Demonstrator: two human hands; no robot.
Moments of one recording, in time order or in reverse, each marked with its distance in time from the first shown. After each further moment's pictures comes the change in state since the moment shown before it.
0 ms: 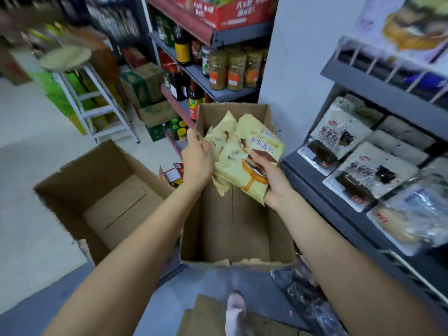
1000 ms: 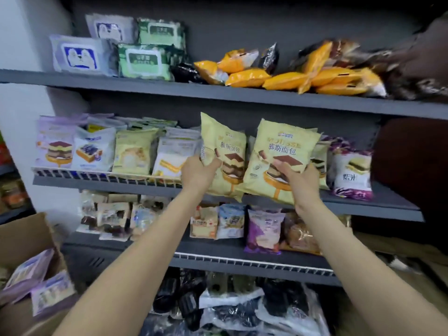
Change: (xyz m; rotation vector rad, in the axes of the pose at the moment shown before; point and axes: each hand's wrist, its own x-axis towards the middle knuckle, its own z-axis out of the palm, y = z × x) left_hand -0.488 0.373 0.097 -0.285 -0.726 0.504; right_hand -0.625 -0.141 -0.308 -0.193 1.042 -1.132
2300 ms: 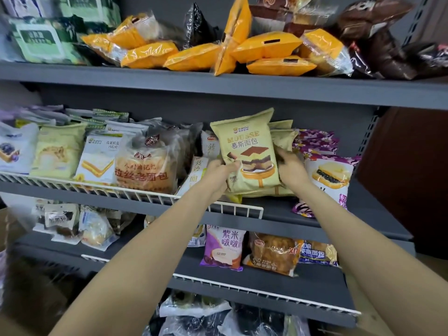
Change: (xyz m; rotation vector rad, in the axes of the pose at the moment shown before) left_hand 0.051 0.040 0.251 -0.547 -0.308 -0.314; right_hand 0.231 0.074 -0.115 -1.028 -0.449 -0.504
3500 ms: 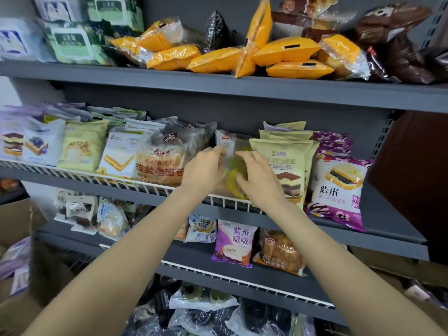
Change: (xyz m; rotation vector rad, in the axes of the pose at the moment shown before) left_hand -0.044 0.028 -0.057 1.360 0.324 0.566; right_hand -0.044 -0.119 0.005 0.061 -0.030 -0.141
